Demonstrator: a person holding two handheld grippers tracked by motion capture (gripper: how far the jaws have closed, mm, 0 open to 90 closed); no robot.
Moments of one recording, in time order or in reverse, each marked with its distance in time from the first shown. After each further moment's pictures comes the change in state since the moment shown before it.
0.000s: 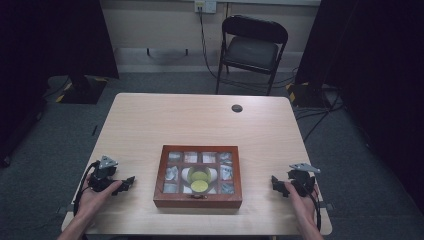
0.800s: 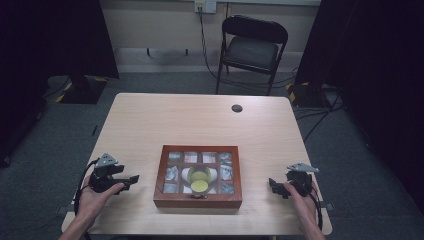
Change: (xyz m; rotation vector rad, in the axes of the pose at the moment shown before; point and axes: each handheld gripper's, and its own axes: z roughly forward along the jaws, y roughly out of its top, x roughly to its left) left arm -0.014 0.017 -0.022 -0.079 -0.160 0.058; right arm 0.000 0.000 0.001 0.001 0.104 -0.093
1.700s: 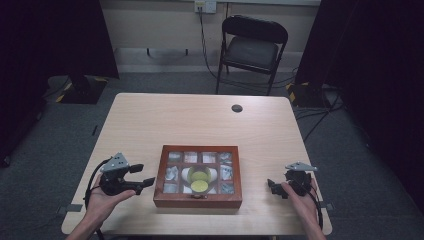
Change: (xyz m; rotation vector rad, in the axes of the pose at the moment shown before) left arm -0.054 0.034 -0.012 -0.109 -0.190 0.116; right arm 0.000 0.002 0.003 0.012 0.030 -0.035
